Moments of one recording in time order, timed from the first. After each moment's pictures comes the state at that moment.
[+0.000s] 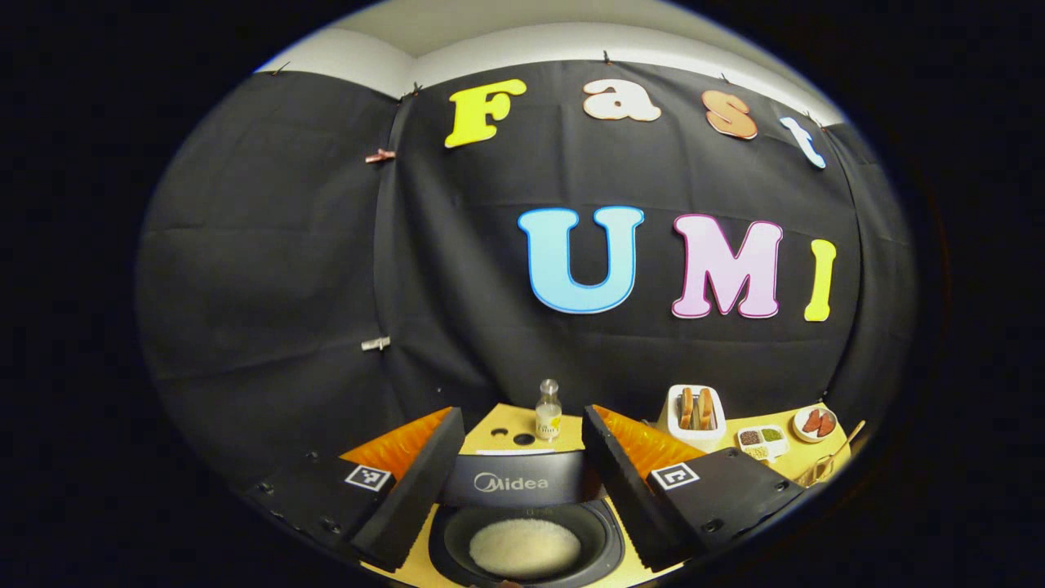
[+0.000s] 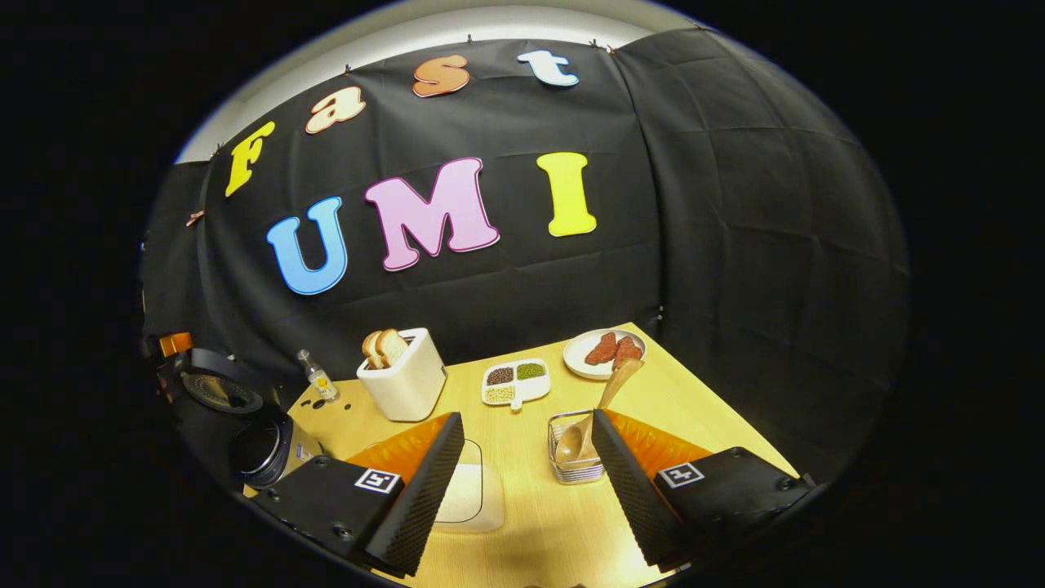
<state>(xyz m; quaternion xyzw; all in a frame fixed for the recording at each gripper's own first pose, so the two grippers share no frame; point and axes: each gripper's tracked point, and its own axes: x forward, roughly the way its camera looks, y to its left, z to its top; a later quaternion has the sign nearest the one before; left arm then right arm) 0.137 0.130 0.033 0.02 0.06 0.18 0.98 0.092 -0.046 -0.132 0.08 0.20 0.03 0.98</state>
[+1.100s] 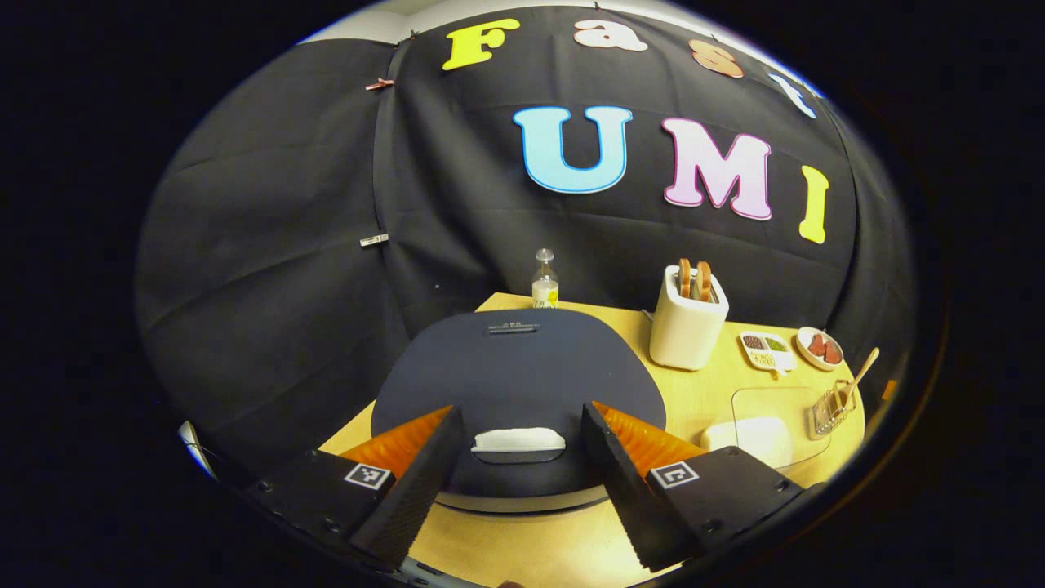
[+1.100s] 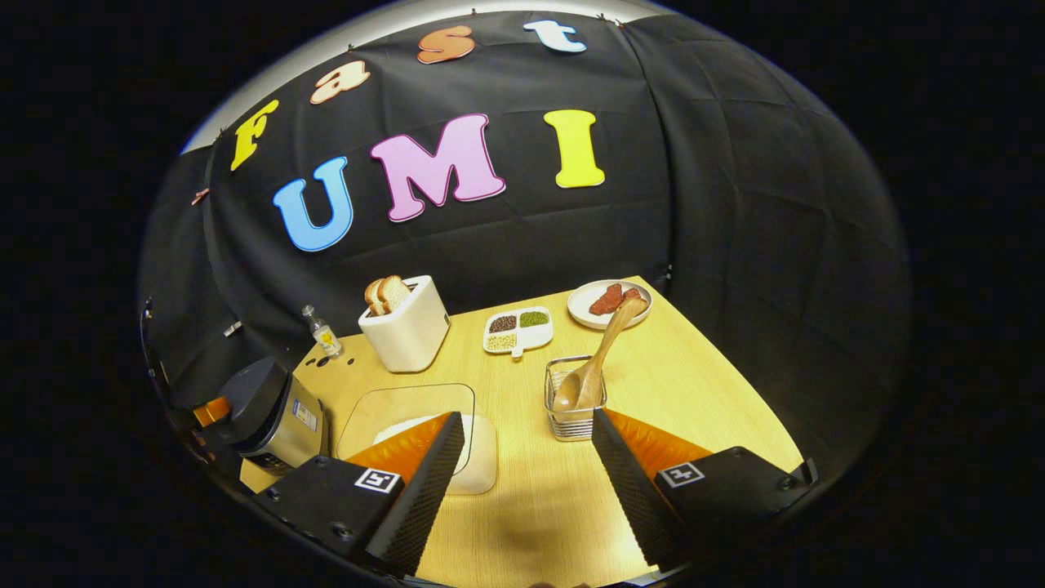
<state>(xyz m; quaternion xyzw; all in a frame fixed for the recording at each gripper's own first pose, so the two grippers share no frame) 0.080 0.111 -0.154 0.01 0.21 0.17 0.96 0.060 -0.055 -0.181 0.08 0.27 0.05 0.96</state>
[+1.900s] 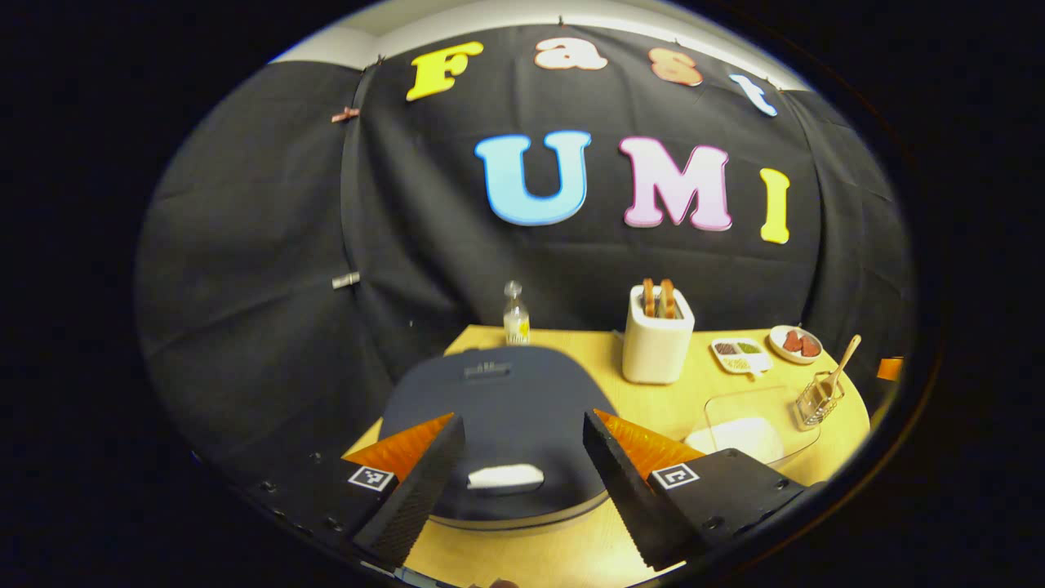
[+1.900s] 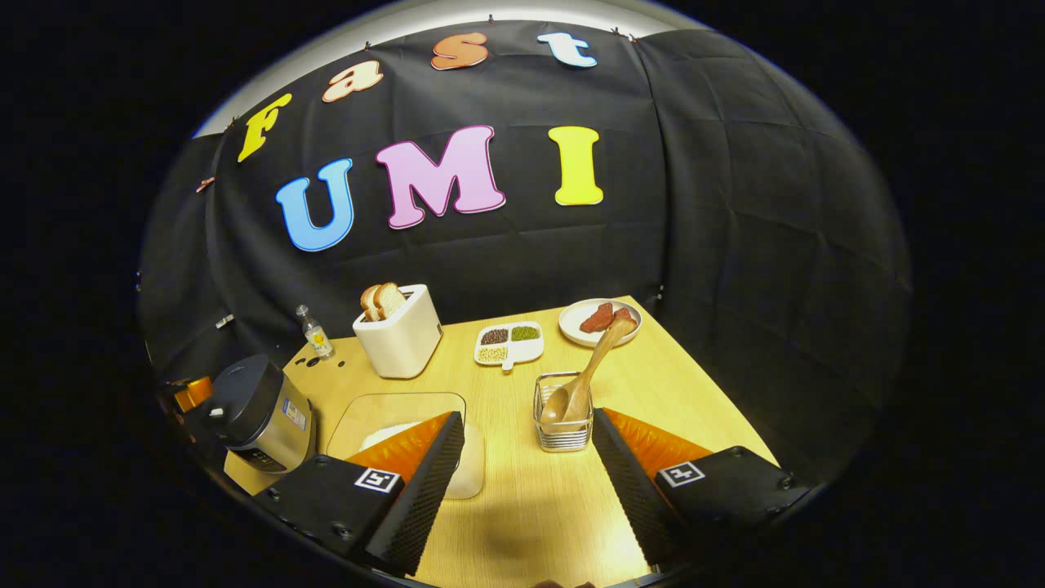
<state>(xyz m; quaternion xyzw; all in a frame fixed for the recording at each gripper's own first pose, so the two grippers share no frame) 0.080 0.075 -0.066 0.06 0.11 0.10 0.99 0.065 -0.059 -0.150 0.04 0.23 0.04 0.97</state>
